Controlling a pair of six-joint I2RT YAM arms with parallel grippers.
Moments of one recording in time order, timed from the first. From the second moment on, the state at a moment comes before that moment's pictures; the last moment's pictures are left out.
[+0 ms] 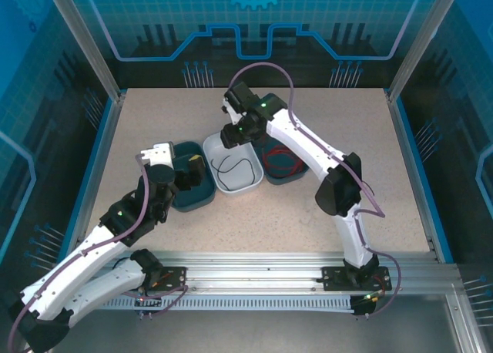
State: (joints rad) left arm -0.63 0.73 0.76 -0.46 -0.54 -0.50; right arm 0.71 2.14 2.21 -1.14 -0.05 0.26
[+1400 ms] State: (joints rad) left arm -0.63 0.93 0.78 -0.36 -0.34 -0.48; right arm 0.11 0.96 0.74 -1.05 0.04 0.60
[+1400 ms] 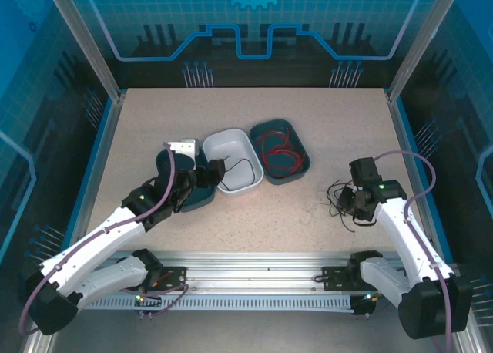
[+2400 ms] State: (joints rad) left arm -0.63 1.00 0.78 -0.20 -0.06 -0.48; right arm 0.09 0.89 1.09 -1.12 -0.14 0.46
